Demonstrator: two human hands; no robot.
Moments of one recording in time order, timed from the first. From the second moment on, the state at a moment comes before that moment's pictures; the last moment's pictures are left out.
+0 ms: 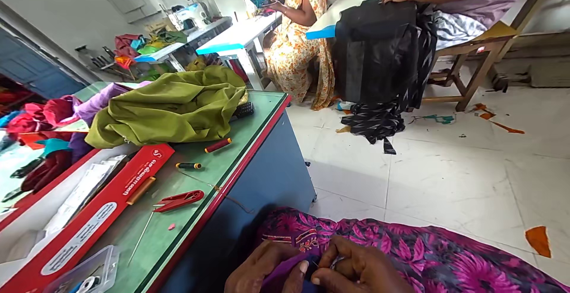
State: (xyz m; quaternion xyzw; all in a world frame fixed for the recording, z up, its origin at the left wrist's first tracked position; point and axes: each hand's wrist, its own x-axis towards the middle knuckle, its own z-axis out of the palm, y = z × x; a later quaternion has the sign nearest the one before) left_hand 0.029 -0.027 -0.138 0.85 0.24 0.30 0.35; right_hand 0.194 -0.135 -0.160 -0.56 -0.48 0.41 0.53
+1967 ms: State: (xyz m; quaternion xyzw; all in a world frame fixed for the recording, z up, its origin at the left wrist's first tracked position) left_hand 0.030 -0.042 -0.138 0.85 0.24 0.31 0.35; right_hand 0.205 -0.139 -0.170 -0.52 -0.53 0.28 0.61
